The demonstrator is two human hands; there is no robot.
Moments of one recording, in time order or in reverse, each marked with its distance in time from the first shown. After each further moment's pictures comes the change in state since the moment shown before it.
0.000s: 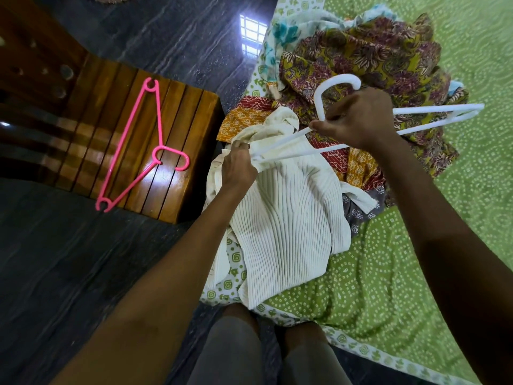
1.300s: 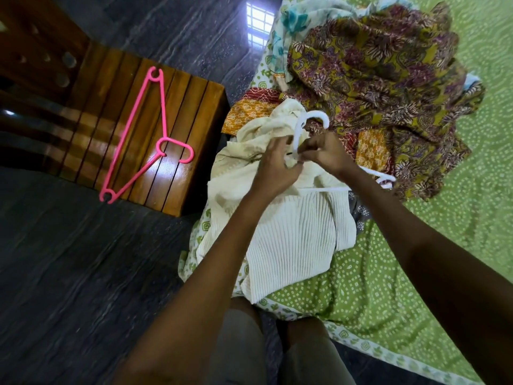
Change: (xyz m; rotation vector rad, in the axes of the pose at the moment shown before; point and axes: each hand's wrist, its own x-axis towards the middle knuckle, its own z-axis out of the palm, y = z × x) left_hand -0.037 0.045 0.001 -0.581 -0.039 0.151; right_hand -0.027 -0.008 0.086 0.666 -0.400 0.379
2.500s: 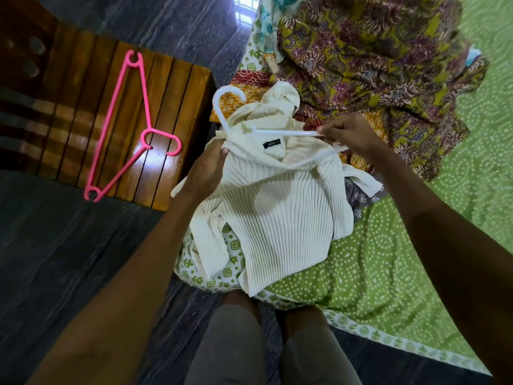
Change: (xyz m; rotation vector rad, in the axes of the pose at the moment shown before) left_hand 0.000 -0.102 -0.069 0.195 -0.078 0.133; right_hand 0.013 0.052 -0.040 0.007 0.045 0.015
